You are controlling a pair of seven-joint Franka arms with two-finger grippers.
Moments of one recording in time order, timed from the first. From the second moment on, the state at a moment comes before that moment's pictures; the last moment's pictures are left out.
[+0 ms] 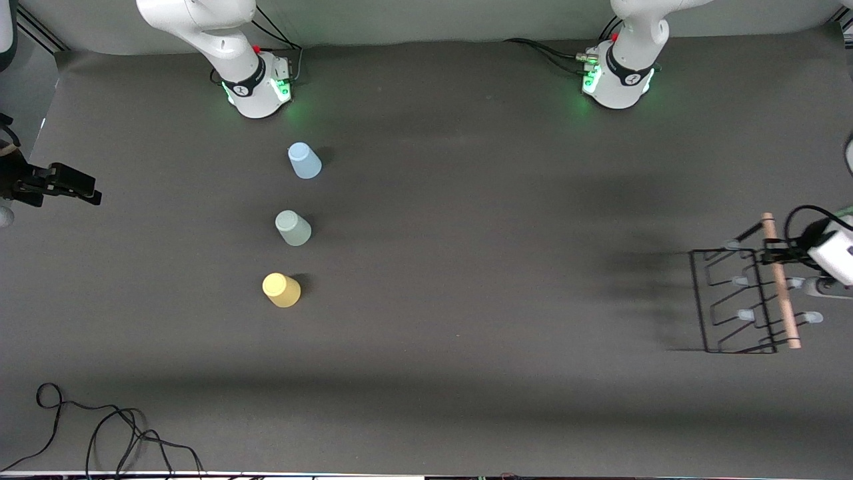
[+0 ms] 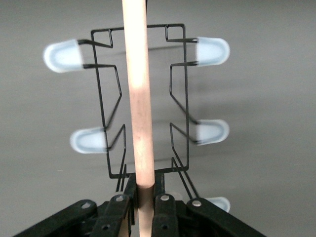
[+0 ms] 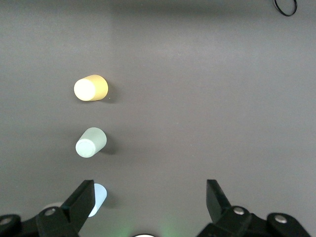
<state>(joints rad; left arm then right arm) 0.19 0.23 -0.08 -1.72 0.02 1.88 0.18 0.03 0.05 -0.09 -1.51 -0.04 1.48 -0.07</state>
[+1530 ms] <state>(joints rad) -0.80 0.46 -0.09 -1.59 -0.07 2.04 -0.83 0.03 0.06 -0.09 -1.51 -0.04 1.47 -0.07</state>
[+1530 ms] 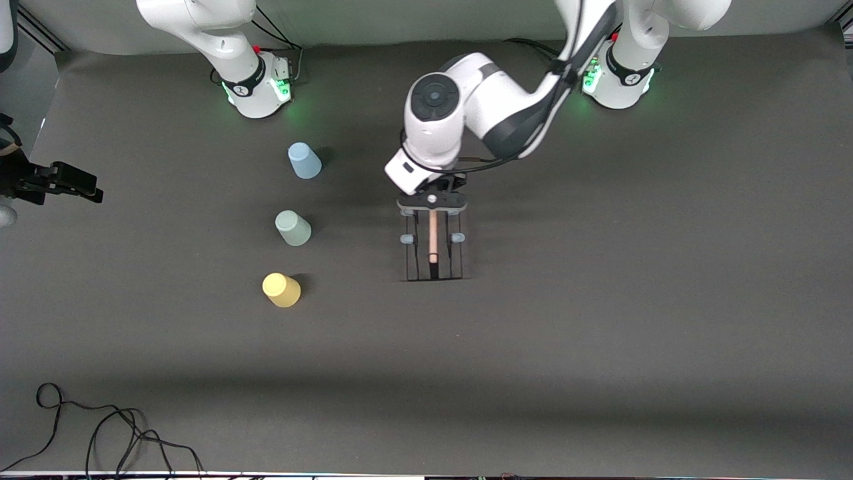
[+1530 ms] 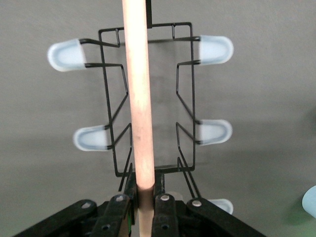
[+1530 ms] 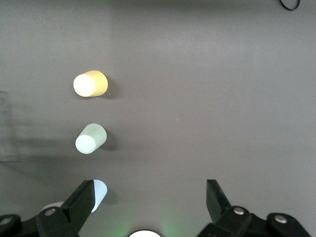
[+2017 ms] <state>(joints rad) -0.82 0.50 -0.09 -1.58 -0.07 2.06 -0.84 0.03 0.06 -0.09 -1.52 -0.04 1.47 -0.07</state>
